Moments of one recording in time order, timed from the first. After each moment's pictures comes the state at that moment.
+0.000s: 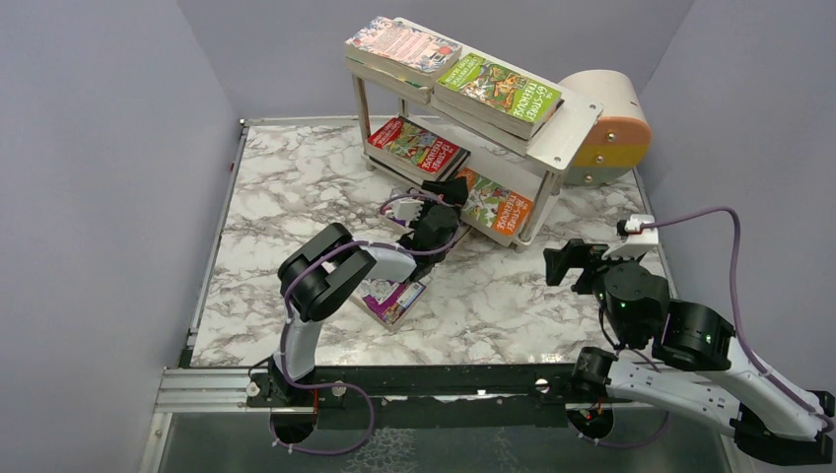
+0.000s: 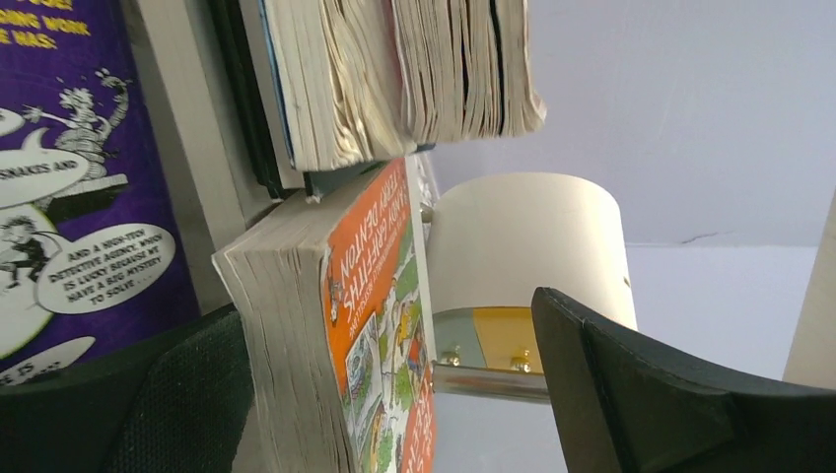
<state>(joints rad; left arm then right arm) -0.85 2.01 1.03 0.77 -0.73 -1.54 1.06 0.50 0.93 -0.86 0.89 0.56</state>
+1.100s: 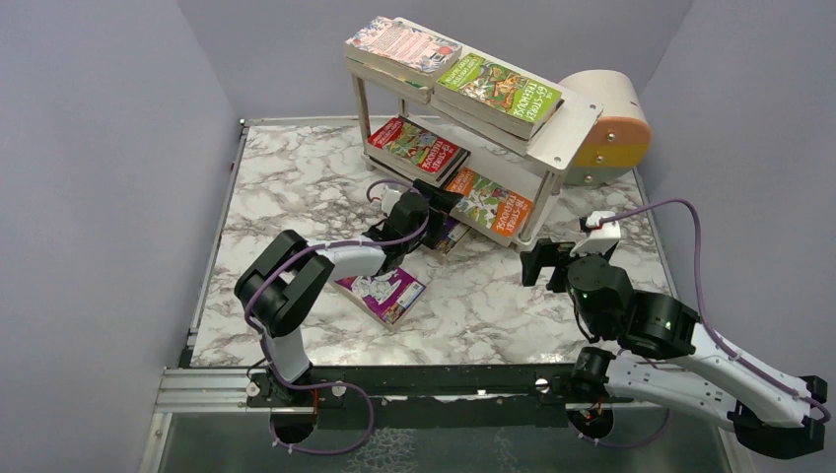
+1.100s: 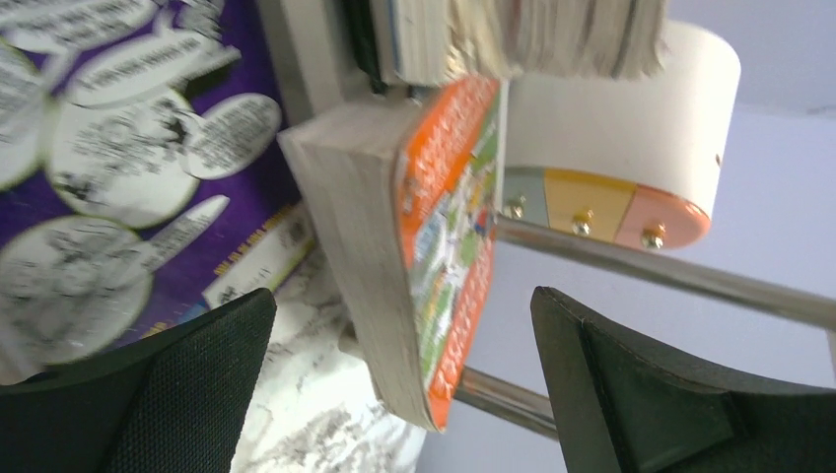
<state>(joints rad) -0.72 1.77 0.90 0.44 -0.21 -1.56 1.06 0.62 0.86 -0.75 0.84 0.56</state>
